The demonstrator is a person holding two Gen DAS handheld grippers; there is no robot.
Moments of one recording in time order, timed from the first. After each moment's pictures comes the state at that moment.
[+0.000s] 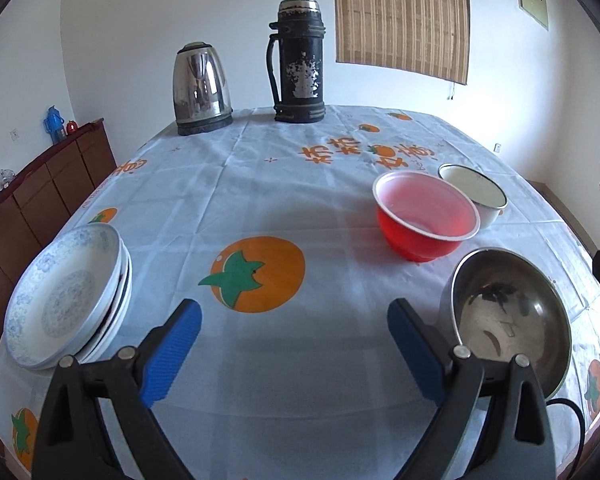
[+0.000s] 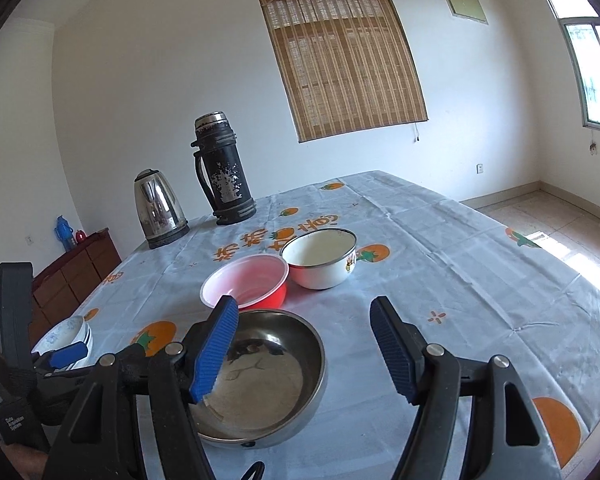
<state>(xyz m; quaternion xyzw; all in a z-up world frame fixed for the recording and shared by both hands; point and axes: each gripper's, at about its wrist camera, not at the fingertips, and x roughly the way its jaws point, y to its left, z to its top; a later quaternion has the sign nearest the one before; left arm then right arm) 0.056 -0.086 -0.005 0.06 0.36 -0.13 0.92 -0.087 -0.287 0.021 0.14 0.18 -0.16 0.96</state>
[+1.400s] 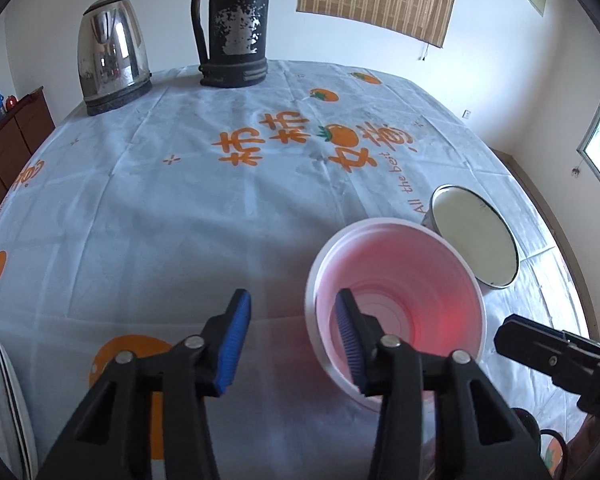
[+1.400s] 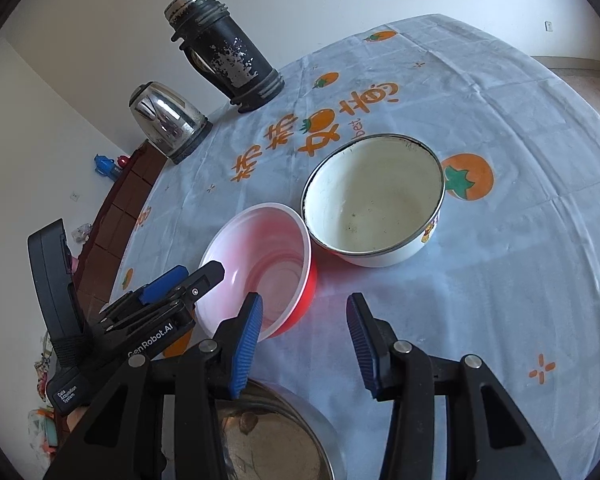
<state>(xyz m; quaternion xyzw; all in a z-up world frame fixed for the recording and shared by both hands) 0.182 -0.179 -0.017 0.05 0.46 -0.21 0.86 0.086 -0.371 -0.008 0.28 0.43 0.03 0.86</state>
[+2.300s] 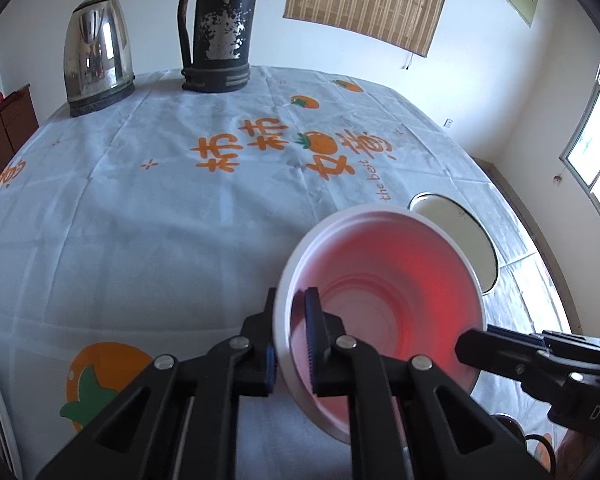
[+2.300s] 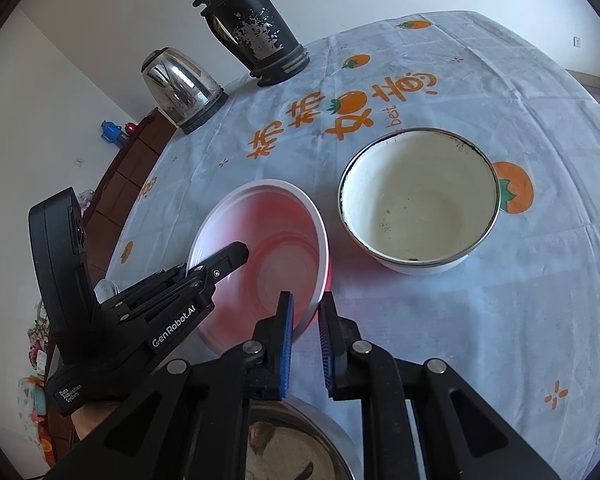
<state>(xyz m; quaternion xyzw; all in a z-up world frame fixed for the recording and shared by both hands) 0.178 -0.181 -0.012 0.03 0.44 -0.25 0.86 0.103 -0.350 0.000 0.24 0.46 0.05 0.86</state>
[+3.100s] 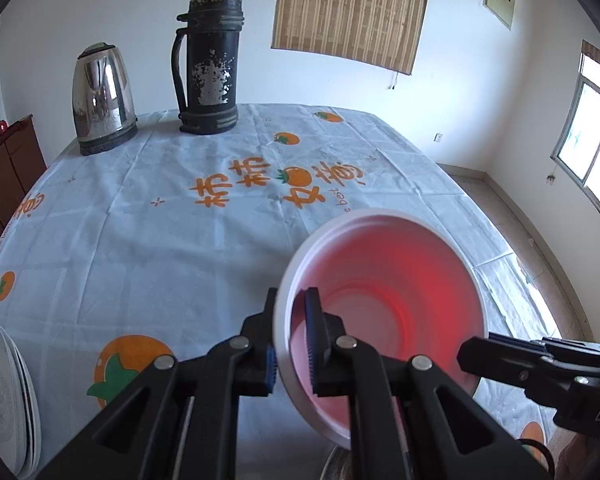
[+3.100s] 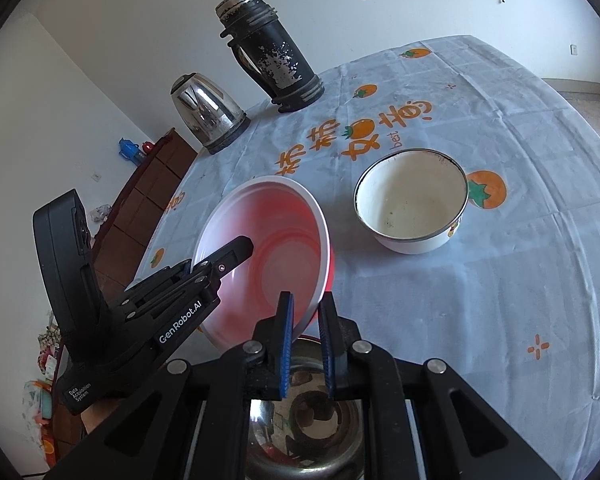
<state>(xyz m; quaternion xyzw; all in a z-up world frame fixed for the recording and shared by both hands) 0.136 -0.177 0.034 0.03 0.40 -0.25 0.88 0.048 -0.348 0.036 0.25 0.41 0.07 0.87</state>
